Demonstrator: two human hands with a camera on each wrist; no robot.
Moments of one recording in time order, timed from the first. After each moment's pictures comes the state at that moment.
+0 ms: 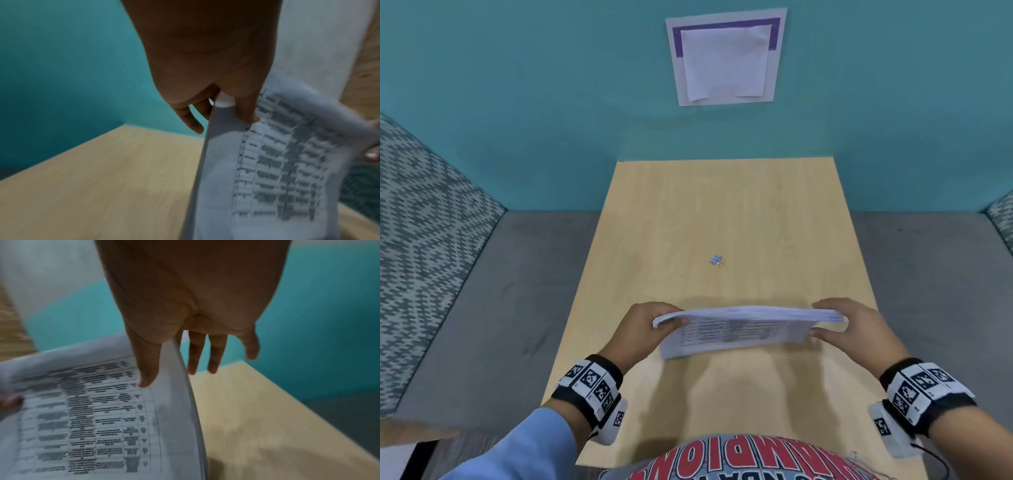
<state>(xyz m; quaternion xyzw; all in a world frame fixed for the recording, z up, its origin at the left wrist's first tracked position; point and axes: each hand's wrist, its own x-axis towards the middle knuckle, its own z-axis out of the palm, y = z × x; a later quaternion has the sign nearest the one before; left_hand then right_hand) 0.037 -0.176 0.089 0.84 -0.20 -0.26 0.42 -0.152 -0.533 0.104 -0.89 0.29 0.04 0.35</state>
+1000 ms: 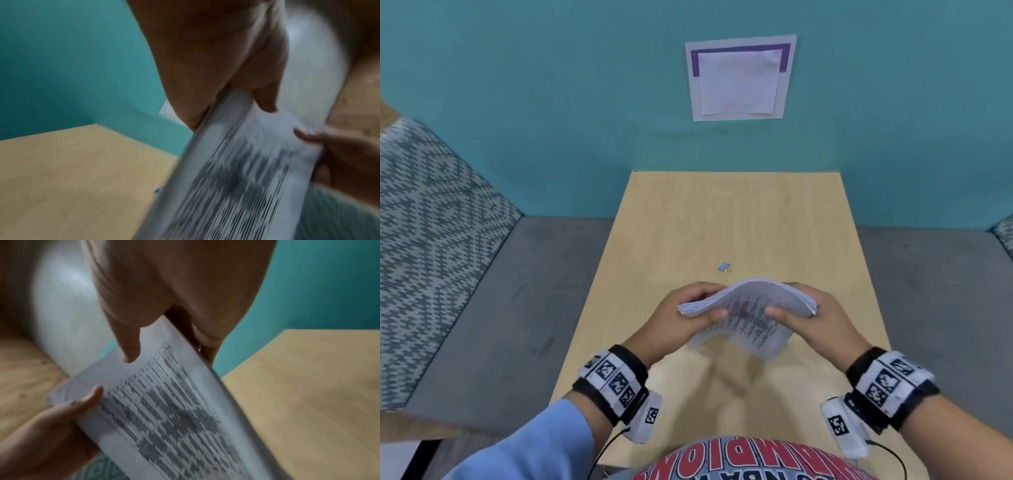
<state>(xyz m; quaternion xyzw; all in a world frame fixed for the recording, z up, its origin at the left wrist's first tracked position) 0.005 -0.217 0.166 0.73 -0.21 -0.30 0.58 -0.115 -0.459 0.167 -0.76 0.15 -0.04 0.63</state>
